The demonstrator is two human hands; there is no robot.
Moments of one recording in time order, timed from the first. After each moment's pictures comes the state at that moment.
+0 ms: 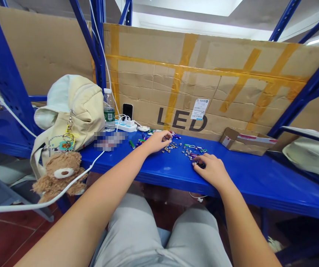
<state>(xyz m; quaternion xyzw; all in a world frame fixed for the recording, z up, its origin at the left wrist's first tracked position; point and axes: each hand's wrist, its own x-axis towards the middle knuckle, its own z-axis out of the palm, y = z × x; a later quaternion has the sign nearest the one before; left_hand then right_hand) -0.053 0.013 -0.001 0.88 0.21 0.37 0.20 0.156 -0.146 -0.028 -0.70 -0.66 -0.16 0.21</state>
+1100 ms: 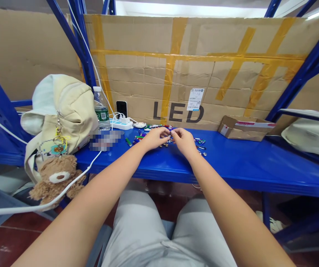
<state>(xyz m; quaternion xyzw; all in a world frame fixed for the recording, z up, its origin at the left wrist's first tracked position) -0.040 0.016 -0.009 0.87 0.17 0.37 0.26 0.101 -0.056 -0.014 -0.58 -0.60 0.06 0.55</state>
